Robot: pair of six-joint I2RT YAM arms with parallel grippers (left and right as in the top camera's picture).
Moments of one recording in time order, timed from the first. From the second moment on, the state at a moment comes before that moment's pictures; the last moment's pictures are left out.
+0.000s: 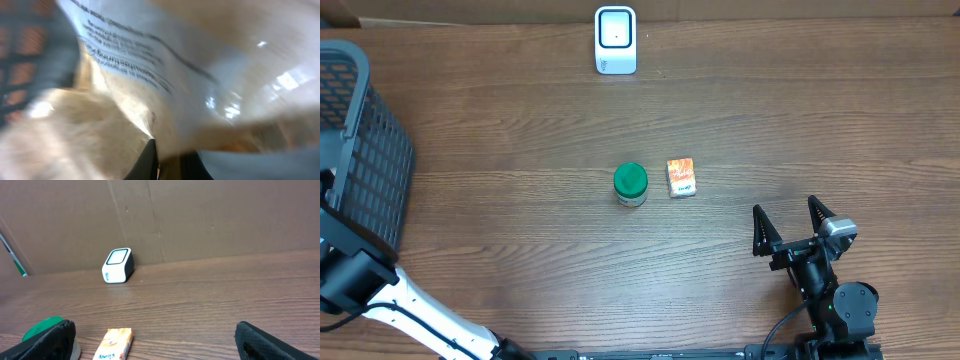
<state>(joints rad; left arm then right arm) 0.81 2.27 1.99 -1.24 -0.31 0.11 0.09 0.01 0.02 -0.02 -0.13 0.20</state>
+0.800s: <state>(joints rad) 0.75 1.99 2.05 -1.26 -0.28 0.05 0.09 0.01 0.02 -0.02 -0.14 0.20</state>
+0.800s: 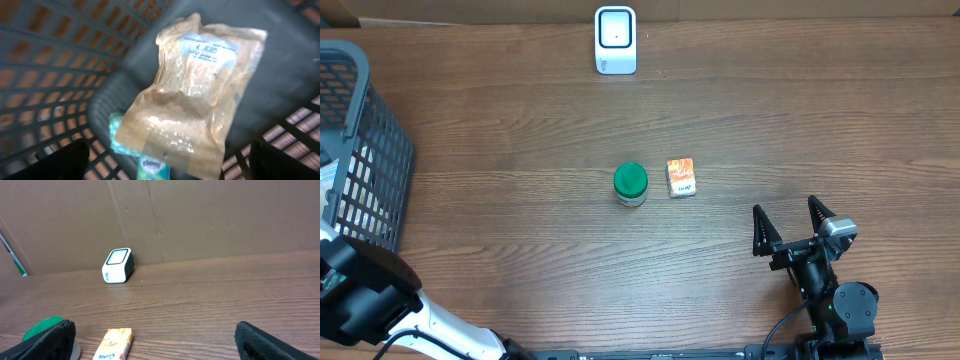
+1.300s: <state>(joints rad) 0.81 2.05 1.69 -0.92 -0.14 0.10 0.09 0.01 0.02 -0.02 -0.13 0.20</state>
